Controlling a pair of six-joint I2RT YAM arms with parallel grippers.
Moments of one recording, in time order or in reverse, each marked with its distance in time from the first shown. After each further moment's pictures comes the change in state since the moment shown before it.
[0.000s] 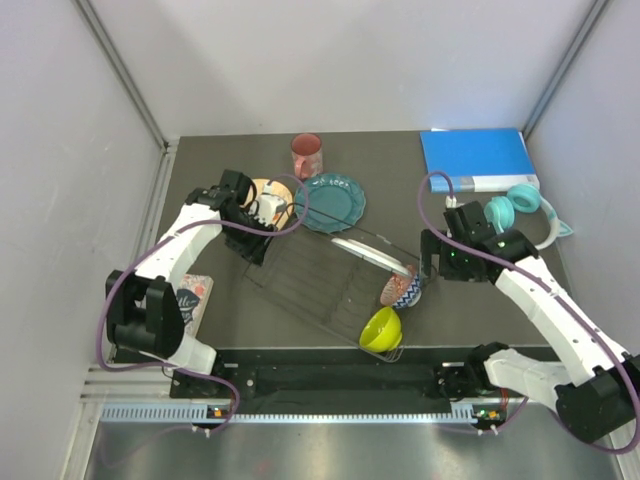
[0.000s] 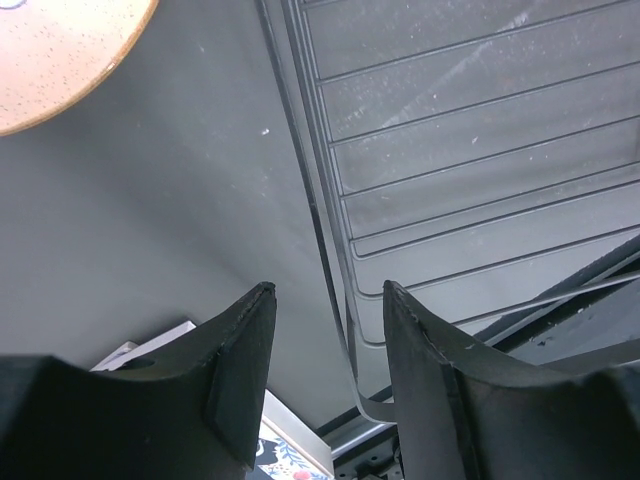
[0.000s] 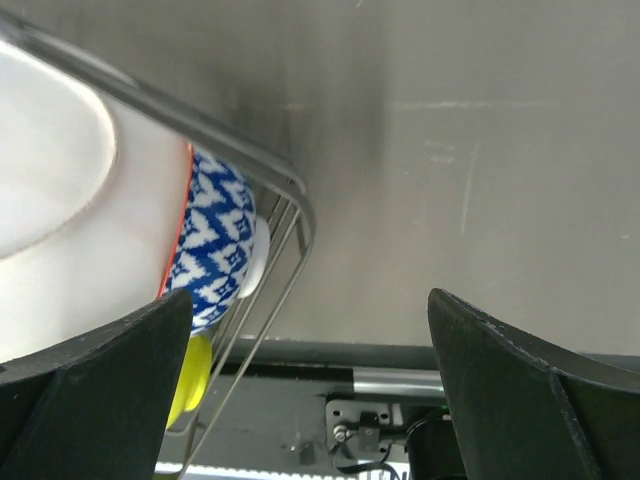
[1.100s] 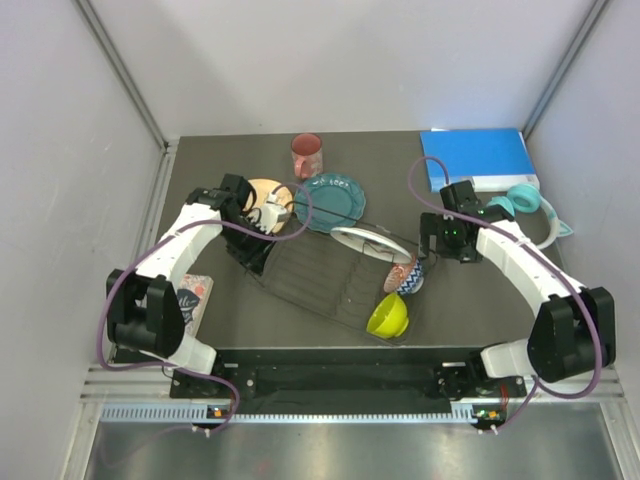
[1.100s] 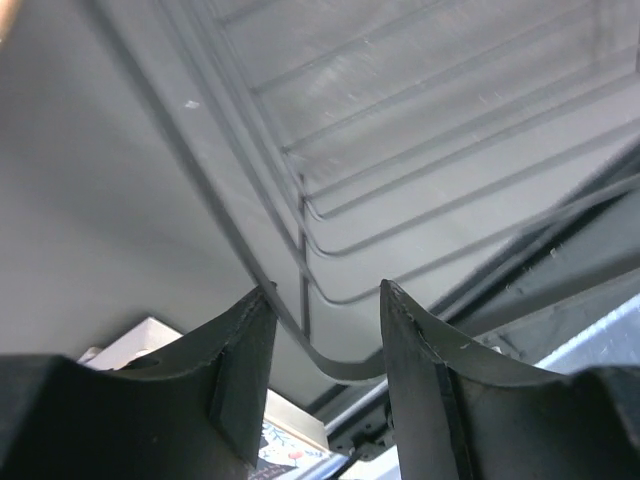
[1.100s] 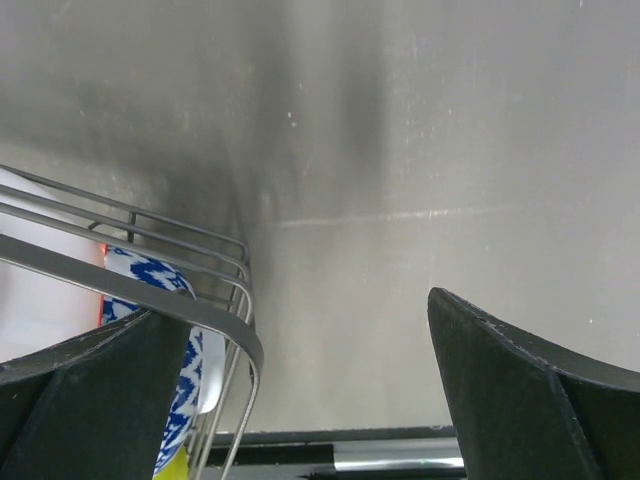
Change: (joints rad) left arm 0.000 0.006 0.000 -0.087 0.072 0.080; right arm -0.152 0.309 0.024 0.192 -0.004 -0.099
